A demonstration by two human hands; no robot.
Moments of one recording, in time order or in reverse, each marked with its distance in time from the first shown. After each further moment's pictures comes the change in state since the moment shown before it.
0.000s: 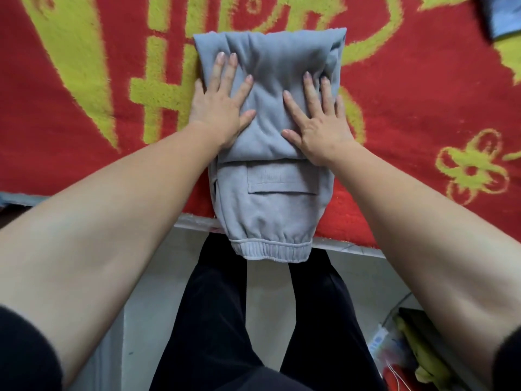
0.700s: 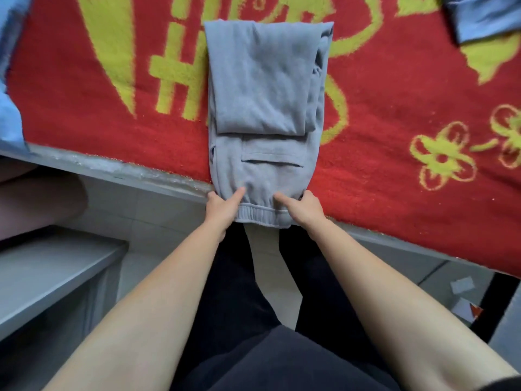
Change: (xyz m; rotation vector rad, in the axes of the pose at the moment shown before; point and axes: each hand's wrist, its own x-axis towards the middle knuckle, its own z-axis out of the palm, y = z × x) left_hand -0.208 0.106 0.088 -1.393 -0.184 -1.015; right_hand -0.173 -0.047 0.078 1.089 -0.338 0.622
